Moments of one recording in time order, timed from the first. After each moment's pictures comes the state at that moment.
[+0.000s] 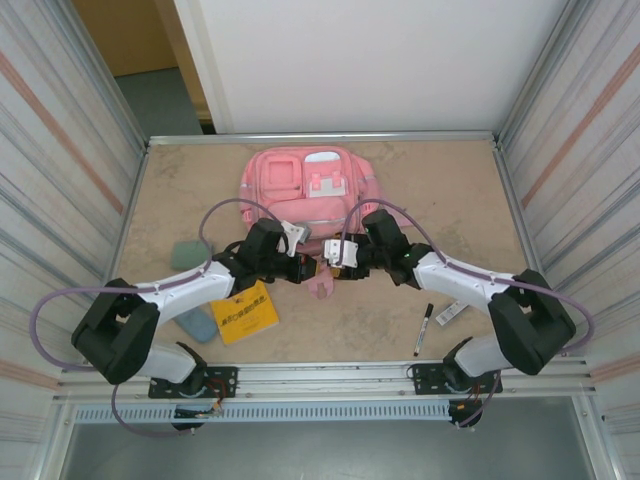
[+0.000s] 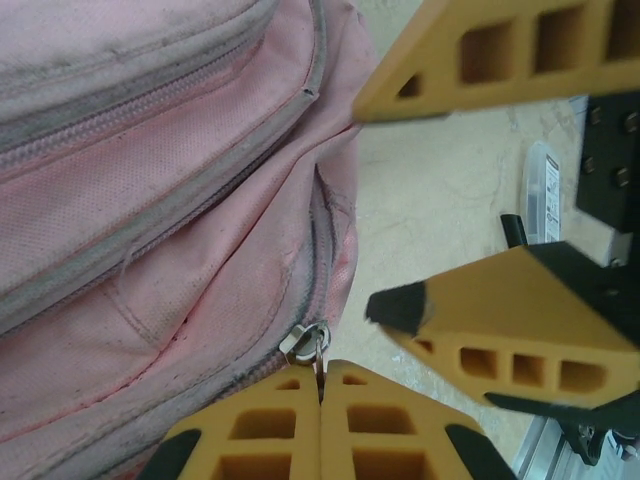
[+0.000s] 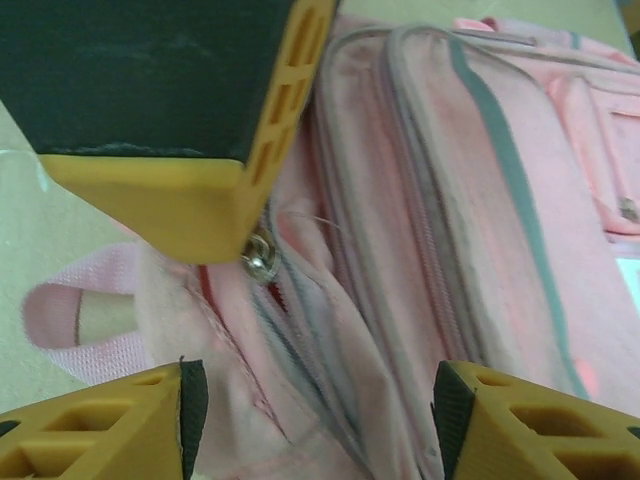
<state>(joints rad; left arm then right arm) -0.68 1.40 0.71 -0.02 0.43 -0.45 0.68 1.44 0.76 -0.03 -0.34 -0.87</state>
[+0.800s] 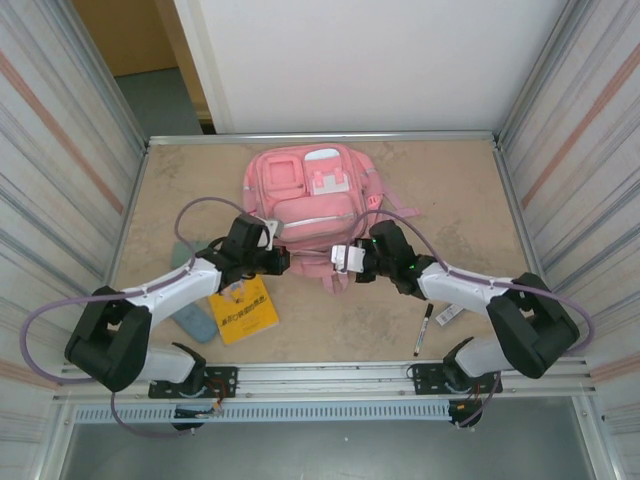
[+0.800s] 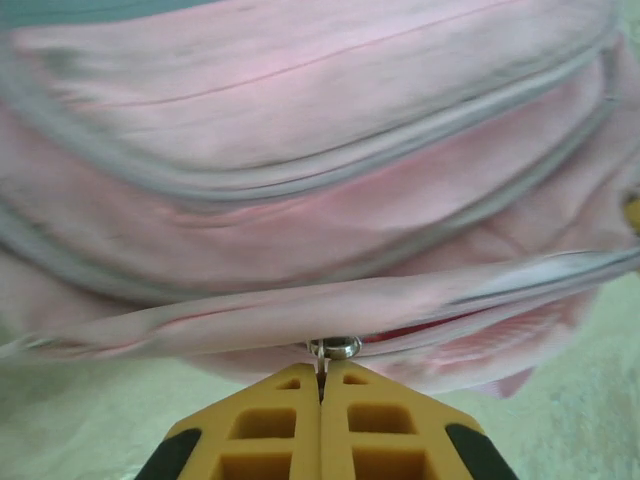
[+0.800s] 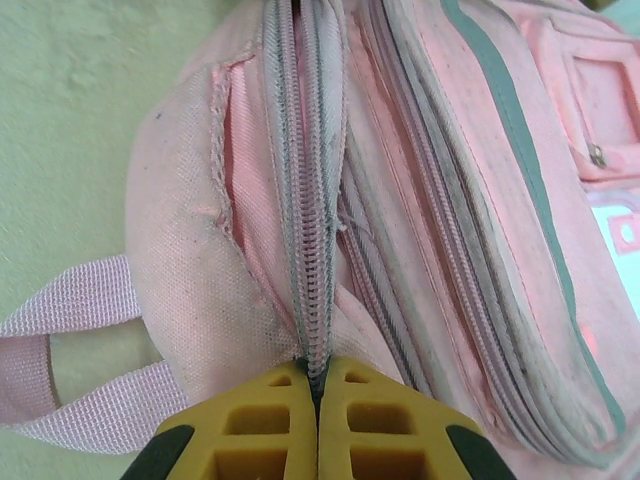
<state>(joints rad) -0.52 1.35 0.69 -0.18 0.24 -0.42 0.64 1.38 0.62 0.12 -0.20 -0.90</state>
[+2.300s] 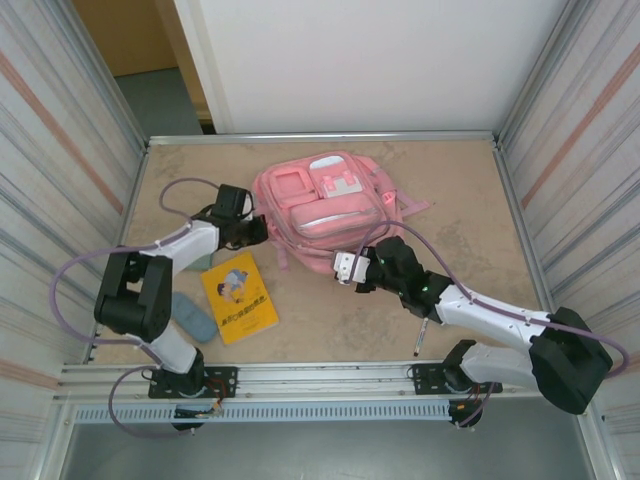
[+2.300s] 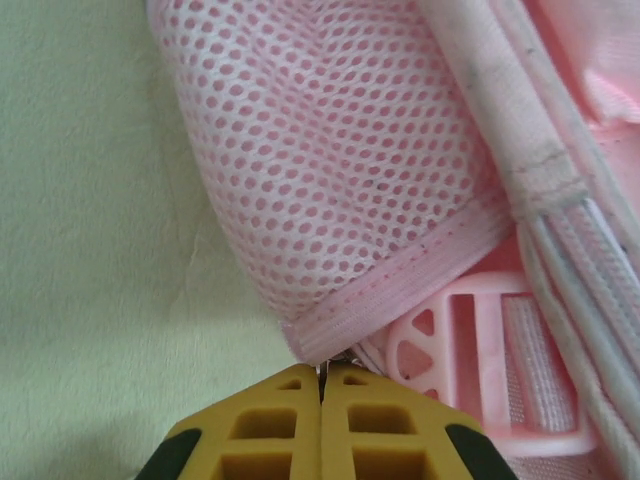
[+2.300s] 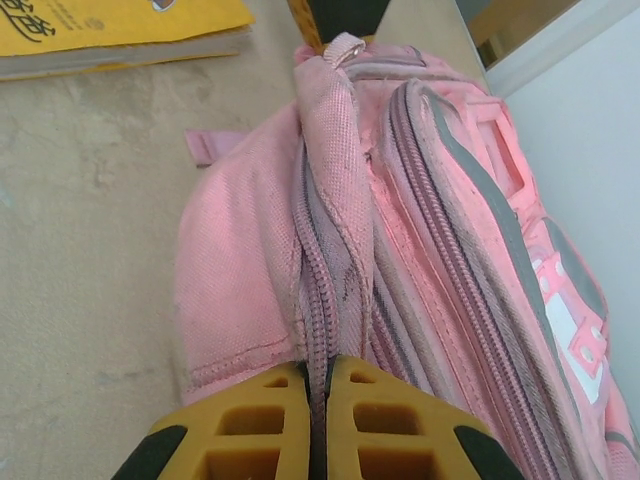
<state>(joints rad) -0.29 1.65 0.98 -0.31 0.19 -0.42 0.80 1.14 0.53 0.12 -0.05 -0.76</state>
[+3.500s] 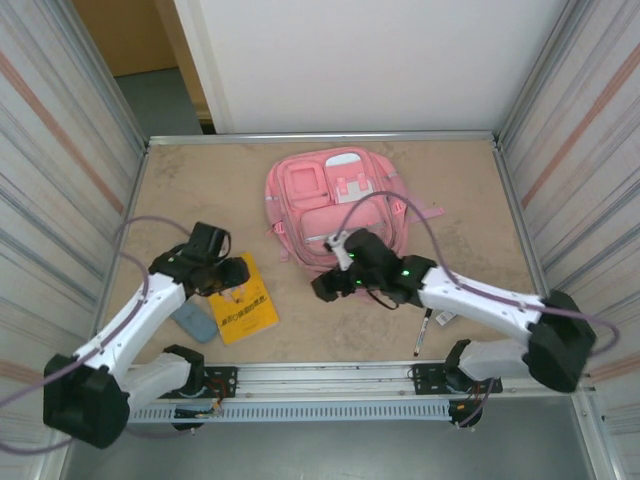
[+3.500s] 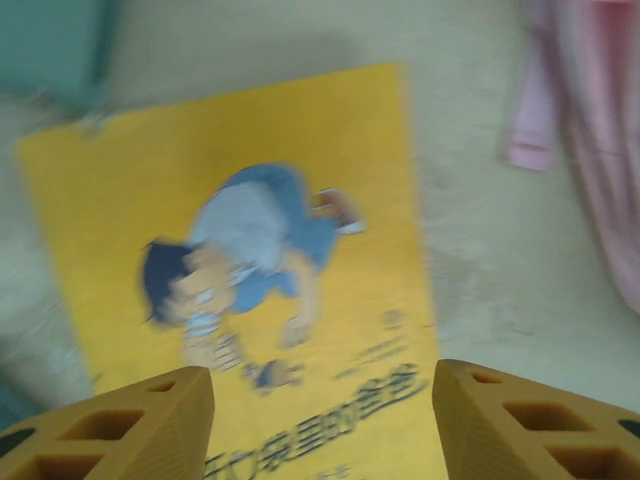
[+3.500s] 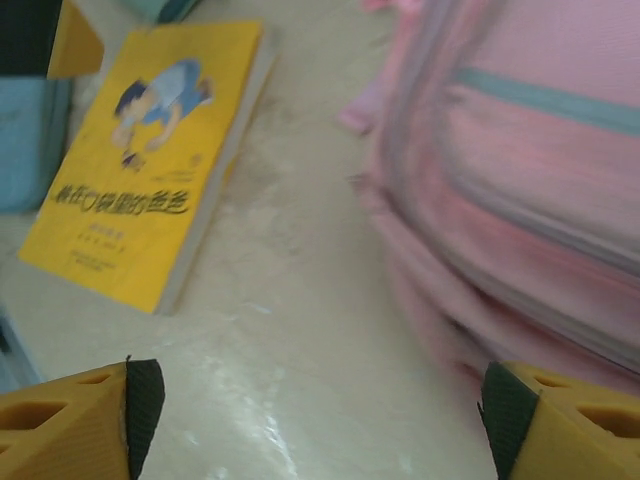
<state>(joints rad) -0.31 1.01 0.70 -0.82 0.02 -0.61 0.95 1.32 0.86 -0.33 -0.06 0.31</state>
